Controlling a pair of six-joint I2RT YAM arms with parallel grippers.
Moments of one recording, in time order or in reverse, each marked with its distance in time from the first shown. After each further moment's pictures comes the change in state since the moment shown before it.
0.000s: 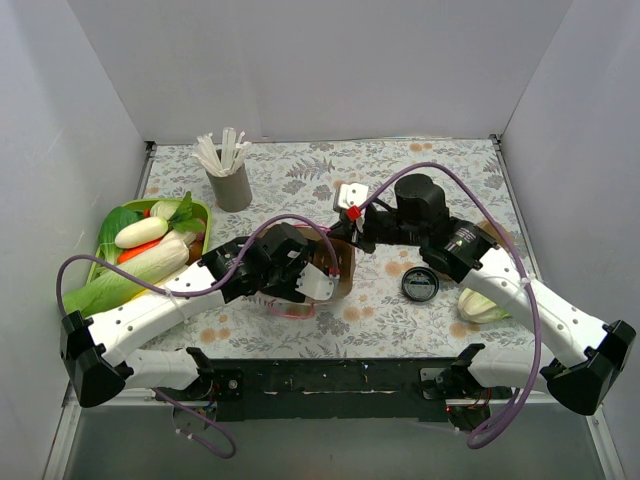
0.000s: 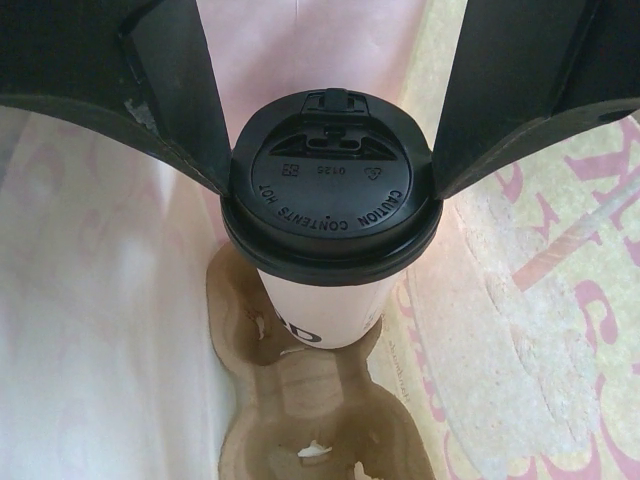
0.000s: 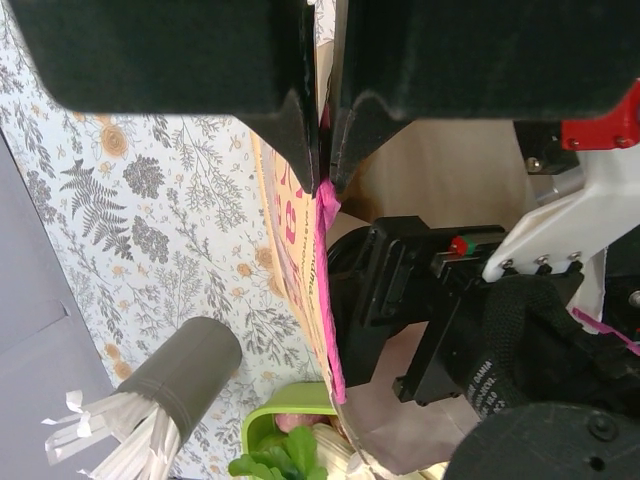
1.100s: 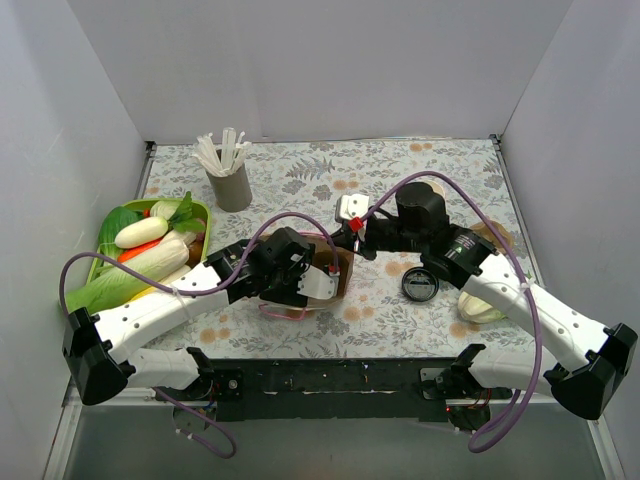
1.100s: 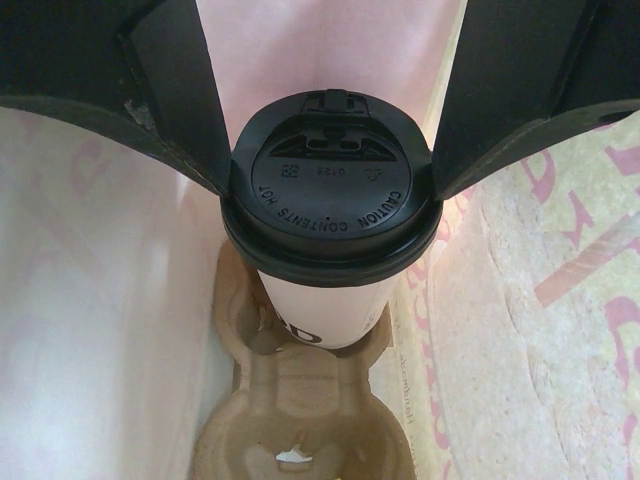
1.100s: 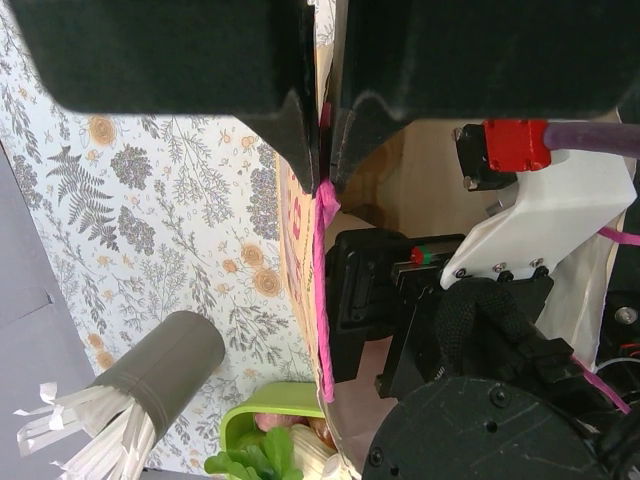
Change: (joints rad) left arm 0.002 0.019 -0.037 -0.010 0.005 -0.139; right arm 0.010 -0.031 -0.069 0.035 -0.037 -0.025
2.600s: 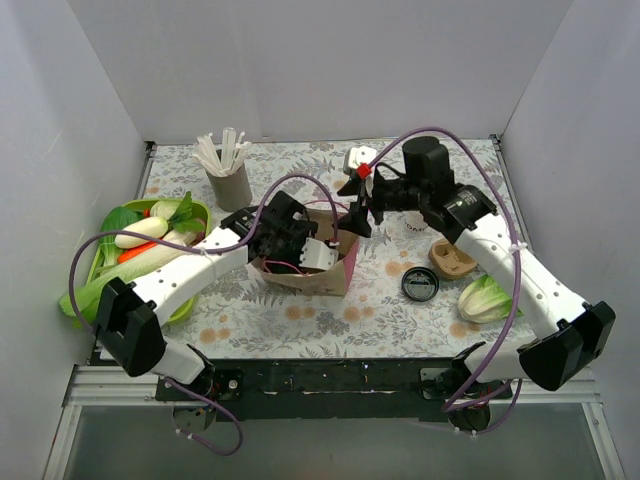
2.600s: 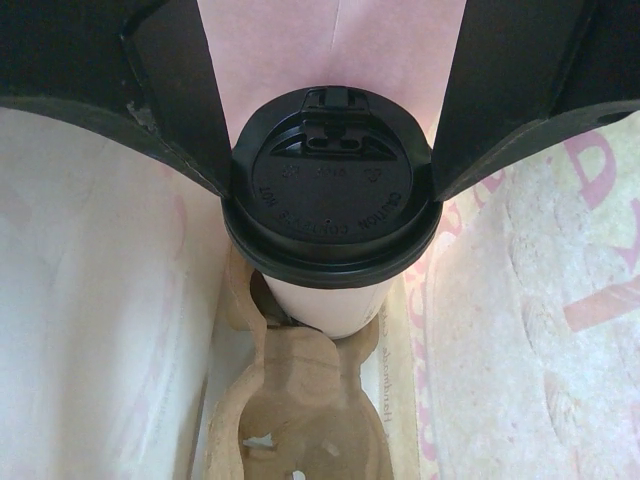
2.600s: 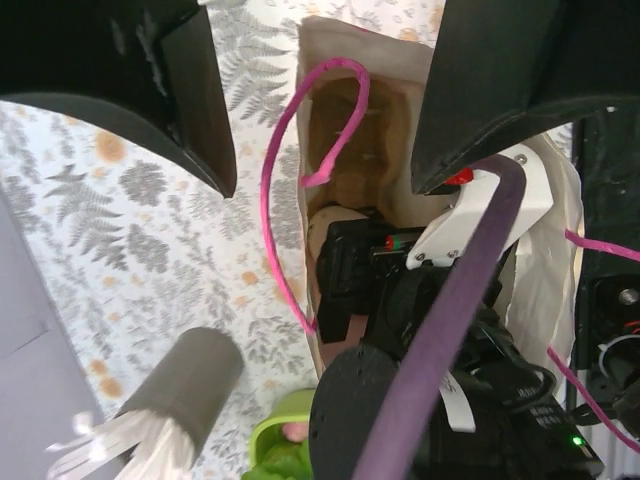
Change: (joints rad) left arm 0.234 0.214 0.112 0.019 0.269 0.159; right arm -0.194 0.181 0.221 -0.137 -0.188 0.002
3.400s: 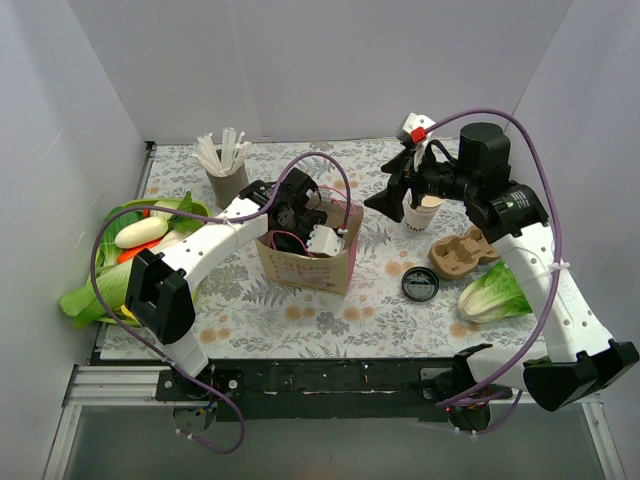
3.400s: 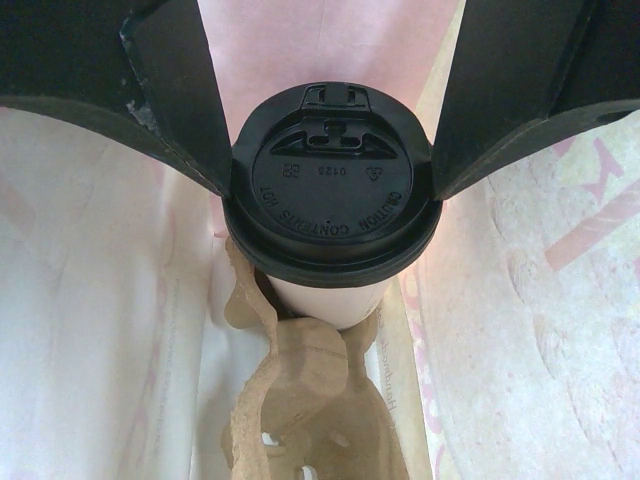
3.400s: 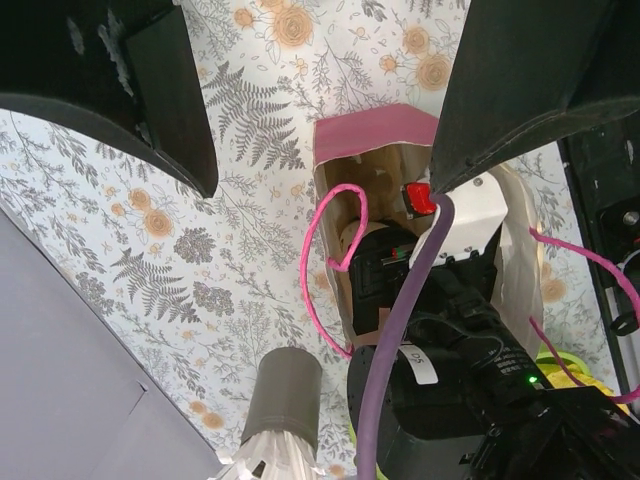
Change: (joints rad) left arm 0.049 0.259 0.310 -0.235 0.079 0.134; right arm -0.220 -0.073 0.132 -0.111 -0.009 0.191
